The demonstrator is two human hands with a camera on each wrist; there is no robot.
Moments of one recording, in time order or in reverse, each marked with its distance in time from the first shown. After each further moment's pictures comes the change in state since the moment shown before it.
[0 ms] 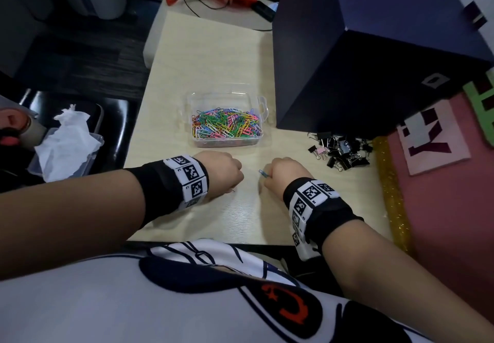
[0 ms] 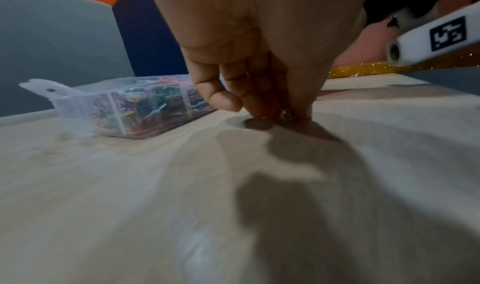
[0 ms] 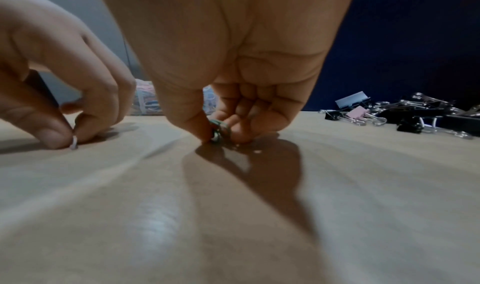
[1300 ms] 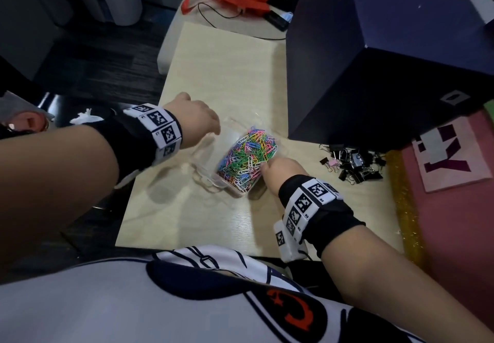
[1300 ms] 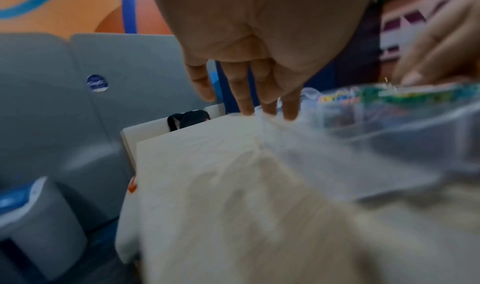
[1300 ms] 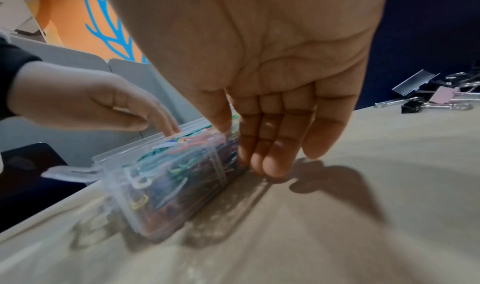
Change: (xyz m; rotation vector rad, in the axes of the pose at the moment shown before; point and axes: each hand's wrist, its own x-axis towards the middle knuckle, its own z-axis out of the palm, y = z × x) left_hand -0.037 -0.100 -0.034 0.078 0.172 -0.253; right_hand 0.017 -0.035 -0.020 0.122 0.010 0.075
